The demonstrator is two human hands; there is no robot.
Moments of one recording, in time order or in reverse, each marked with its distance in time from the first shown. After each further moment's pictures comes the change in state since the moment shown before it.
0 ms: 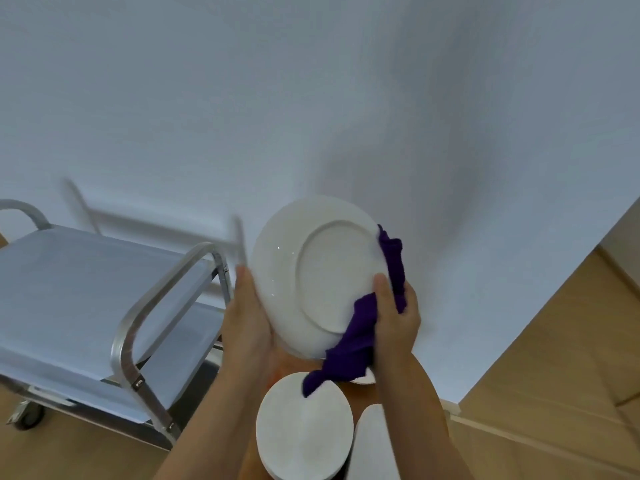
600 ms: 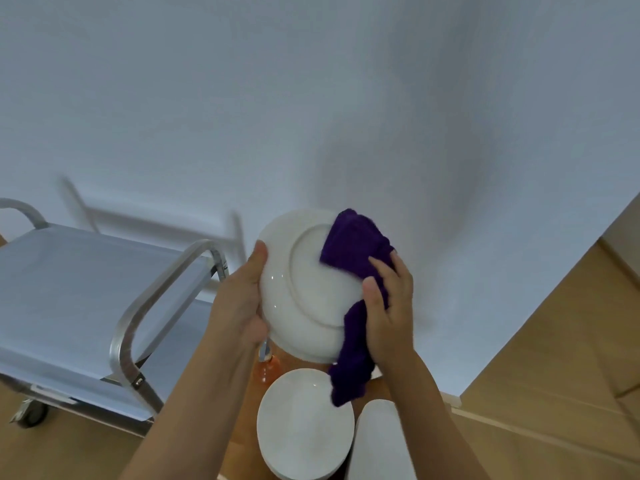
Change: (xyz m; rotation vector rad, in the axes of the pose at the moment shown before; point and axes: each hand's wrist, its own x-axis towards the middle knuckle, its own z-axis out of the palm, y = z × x) left_hand 0.016 0.027 0.013 -0.103 -0.174 -0.187; right_hand 0.001 -0.002 -0.005 -0.400 -0.196 -0.420
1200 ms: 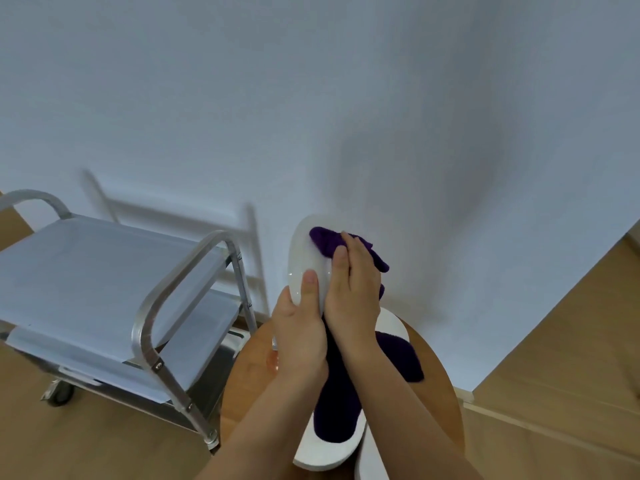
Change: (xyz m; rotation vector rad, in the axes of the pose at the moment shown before) left_hand -0.035 -0.062 0.016 0.241 0.168 0.218; right_hand 0.000 -0.034 0.060 -0.153 -0.005 0.092
